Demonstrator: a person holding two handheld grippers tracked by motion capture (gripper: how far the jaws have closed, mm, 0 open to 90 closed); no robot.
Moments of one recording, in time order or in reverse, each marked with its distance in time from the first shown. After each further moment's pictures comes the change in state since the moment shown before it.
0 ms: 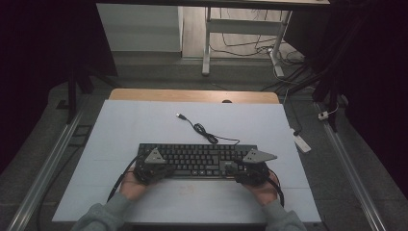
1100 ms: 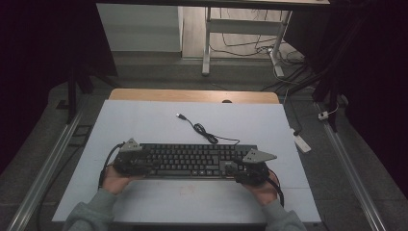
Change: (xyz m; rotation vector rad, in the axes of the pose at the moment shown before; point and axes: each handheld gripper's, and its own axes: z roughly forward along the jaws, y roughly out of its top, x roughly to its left) left arm 0.036 -0.011 -0.038 -0.080 0.080 -0.177; right arm 0.000 0.000 0.000 0.004 0.001 -0.005
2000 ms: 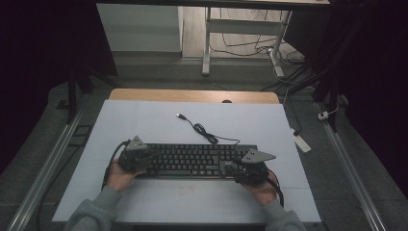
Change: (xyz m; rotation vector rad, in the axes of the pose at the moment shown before) left arm 0.000 0.009 0.015 0.007 0.027 0.065; right arm 0.001 0.000 0.002 0.005 0.002 -0.002
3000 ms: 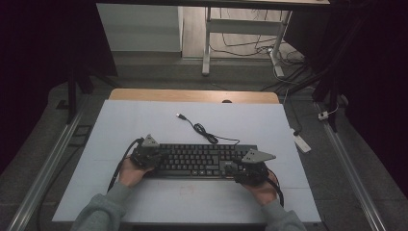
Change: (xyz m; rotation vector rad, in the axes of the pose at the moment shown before) left arm -0.001 0.009 0.037 0.080 0.008 0.022; right arm 0.000 0.000 0.000 0.001 -0.002 -0.001
